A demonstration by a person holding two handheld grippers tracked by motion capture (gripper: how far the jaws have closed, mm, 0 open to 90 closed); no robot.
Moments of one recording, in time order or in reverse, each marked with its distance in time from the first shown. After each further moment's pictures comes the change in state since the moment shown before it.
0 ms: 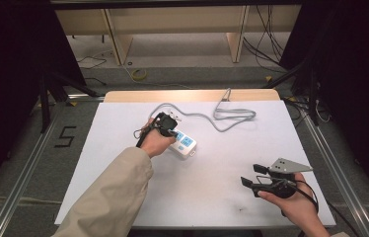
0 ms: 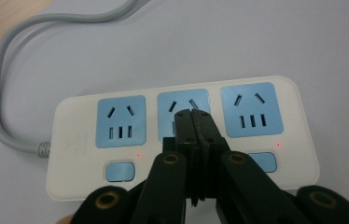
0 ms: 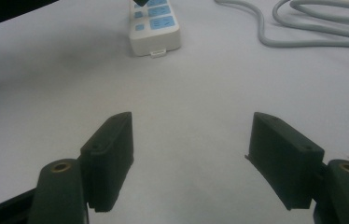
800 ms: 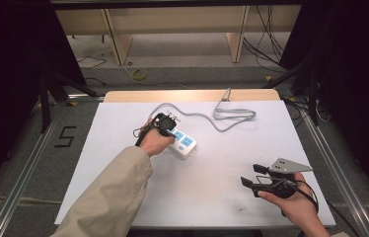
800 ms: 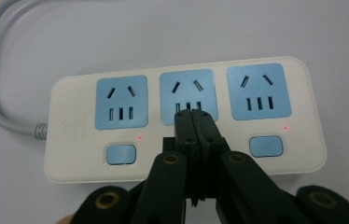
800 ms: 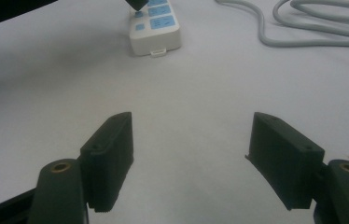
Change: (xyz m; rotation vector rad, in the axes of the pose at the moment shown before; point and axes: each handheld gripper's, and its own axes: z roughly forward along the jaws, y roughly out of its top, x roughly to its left) left arm 0.003 -0.002 0.002 0.064 -0.007 -0.016; right arm 0.000 0.000 0.000 0.001 0.002 -0.001
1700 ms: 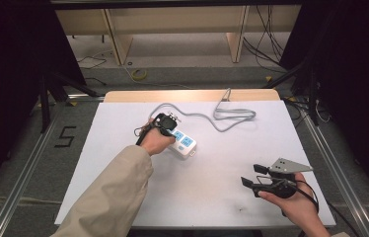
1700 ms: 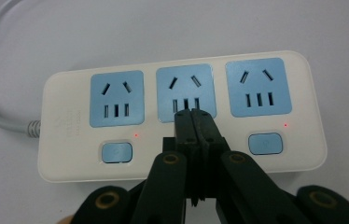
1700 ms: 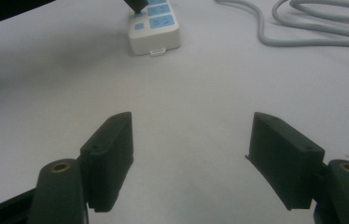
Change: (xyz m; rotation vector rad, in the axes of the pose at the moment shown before) left arm -0.001 0.003 0.003 0.030 -0.009 0.000; right arm -0.001 0.000 -0.001 0.002 -0.002 -0.002
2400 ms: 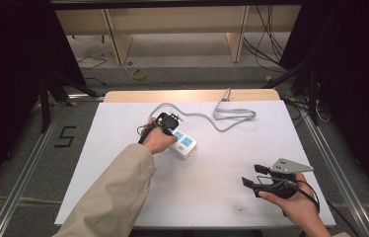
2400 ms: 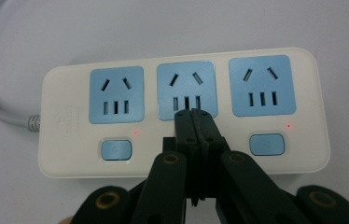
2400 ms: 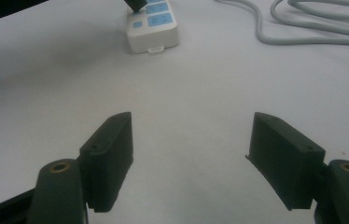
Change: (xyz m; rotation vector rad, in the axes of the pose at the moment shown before) left arm -0.003 0.006 0.002 0.051 0.018 -0.013; right arm -0.001 -0.001 -0.001 0.008 -0.003 -0.001
